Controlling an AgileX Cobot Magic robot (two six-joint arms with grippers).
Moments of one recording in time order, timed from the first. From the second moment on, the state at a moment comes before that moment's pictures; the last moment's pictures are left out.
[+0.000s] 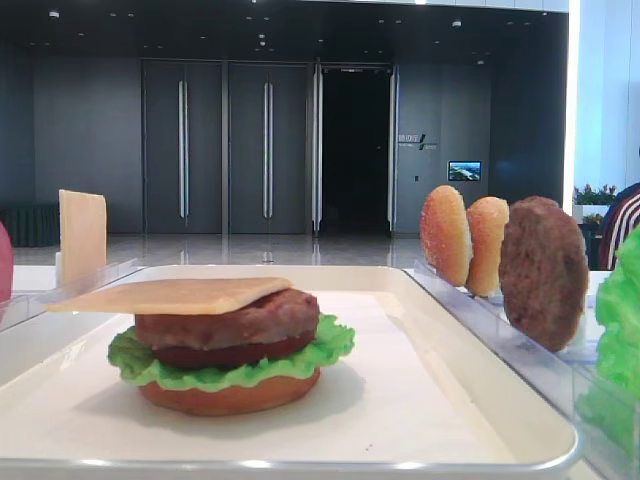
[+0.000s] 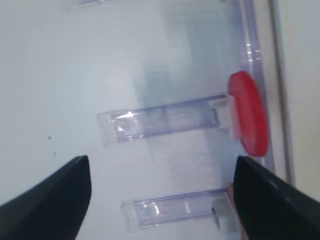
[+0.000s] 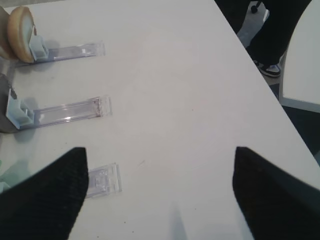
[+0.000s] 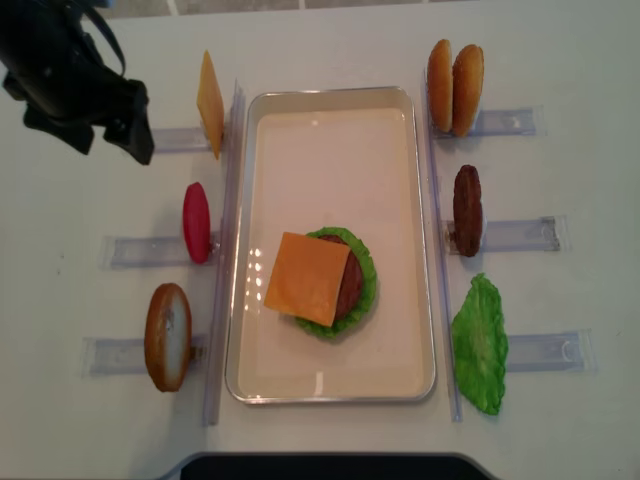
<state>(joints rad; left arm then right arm) -0.08 1.57 -1.31 0.03 1.18 0.08 -0.08 -0.01 -0.50 -0.04 1.14 0.06</state>
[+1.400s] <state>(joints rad) 0.04 0.58 -0.49 0.08 1.12 -0.04 -0.08 -0.01 -0.50 -0.04 1.14 0.06</state>
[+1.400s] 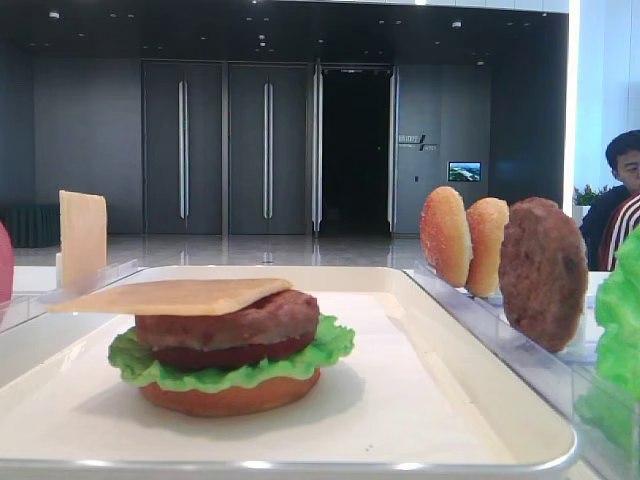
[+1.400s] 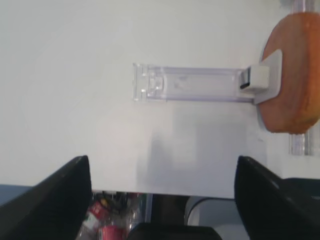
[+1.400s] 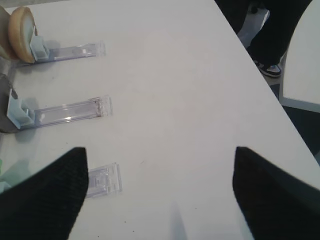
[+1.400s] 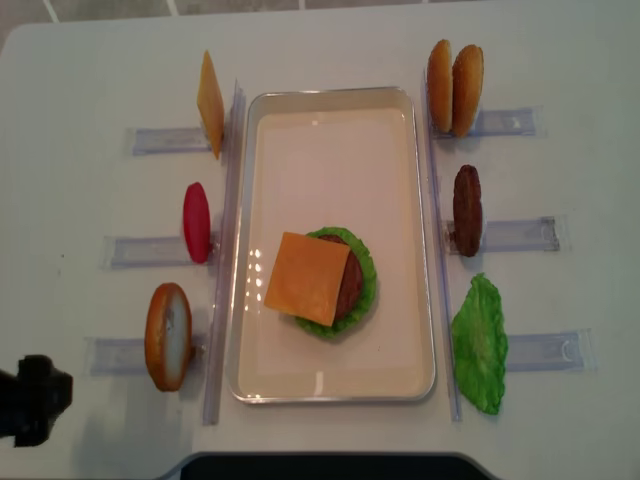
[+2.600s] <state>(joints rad) 0.04 -0.01 -0.47 0.08 1.11 -0.04 -0.08 -0.01 -0.50 -0.04 1.14 0.06</state>
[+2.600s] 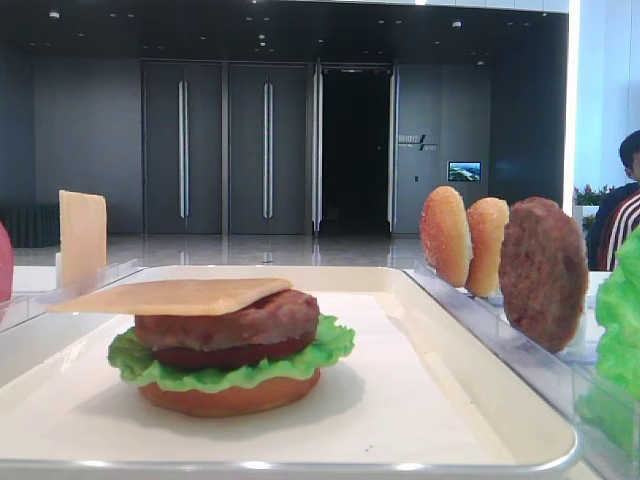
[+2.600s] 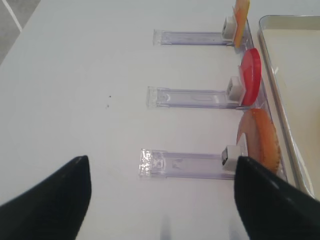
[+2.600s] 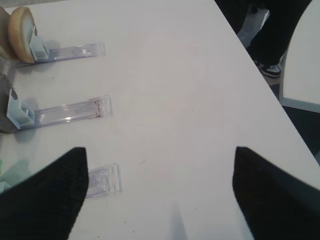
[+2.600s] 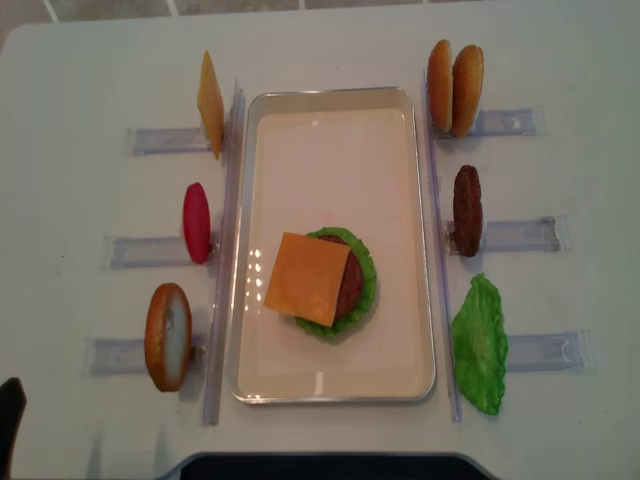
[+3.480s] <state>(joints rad) 0.04 -0.01 -0.47 0.08 1.11 -0.04 -0.08 -0.01 -0.50 -0.04 1.14 0.06</state>
